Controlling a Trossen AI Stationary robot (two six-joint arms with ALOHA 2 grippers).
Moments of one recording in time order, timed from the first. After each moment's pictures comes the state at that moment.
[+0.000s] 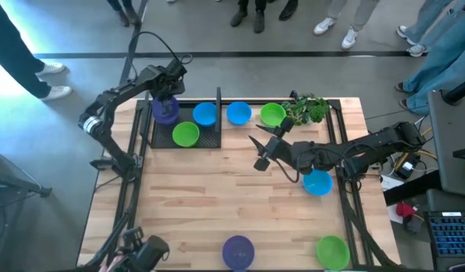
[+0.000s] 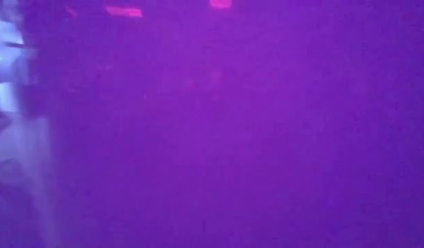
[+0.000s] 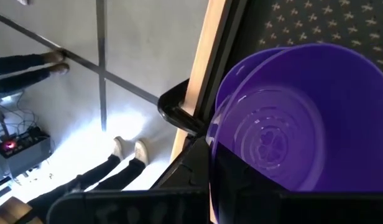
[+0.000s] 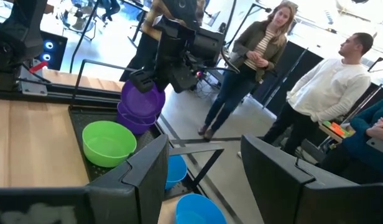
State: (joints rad) left arm 0.95 1.61 1.35 -1.03 -0.49 0.70; right arm 0.19 1.35 0.94 0.29 0.86 -0.34
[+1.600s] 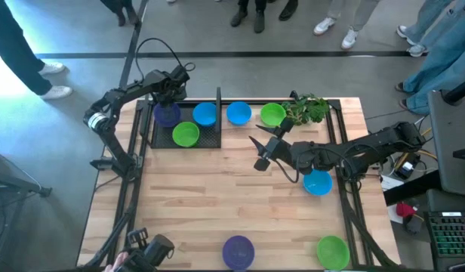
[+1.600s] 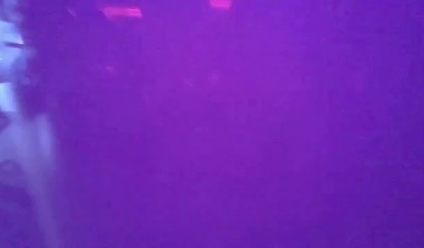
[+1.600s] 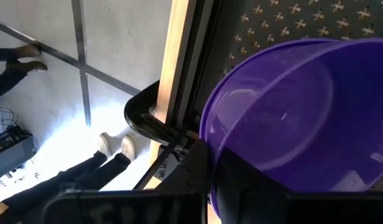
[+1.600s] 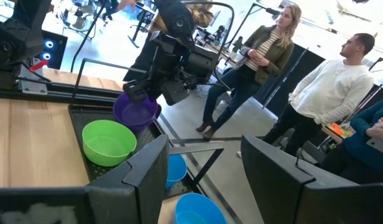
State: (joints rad) left arm 0.95 1.67 1.29 -0.99 -0.47 0.68; right arm 0.19 1.35 0.94 0.29 0.86 -0.34
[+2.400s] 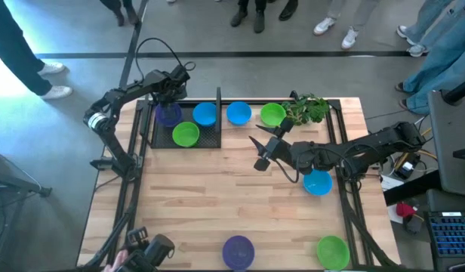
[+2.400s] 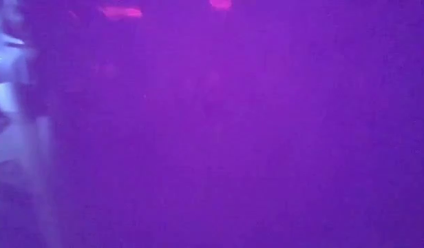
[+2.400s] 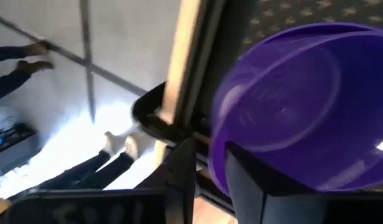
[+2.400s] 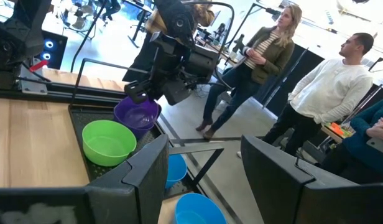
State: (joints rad) left arm 0.95 1.67 1.29 -0.97 -0.50 0.67; right arm 0.19 1.35 0.94 0.29 0.86 -0.34
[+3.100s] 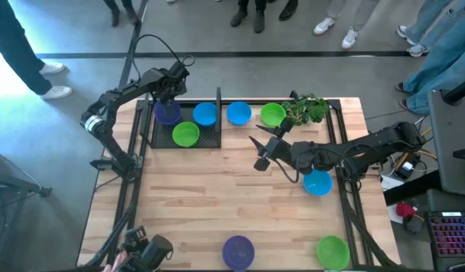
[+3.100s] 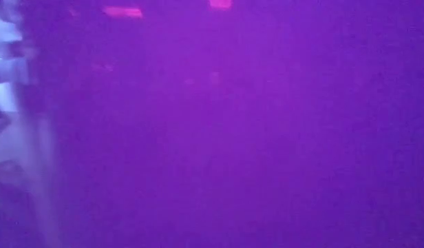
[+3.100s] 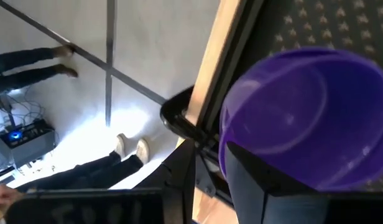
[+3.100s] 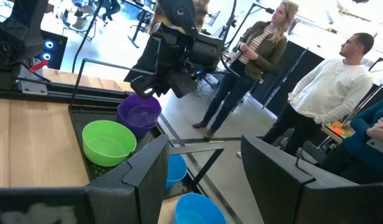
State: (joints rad) left arm 0.94 1.63 1.32 -0.95 -0.52 0.65; right arm 0.19 1.35 0.94 0.29 0.86 -0.34
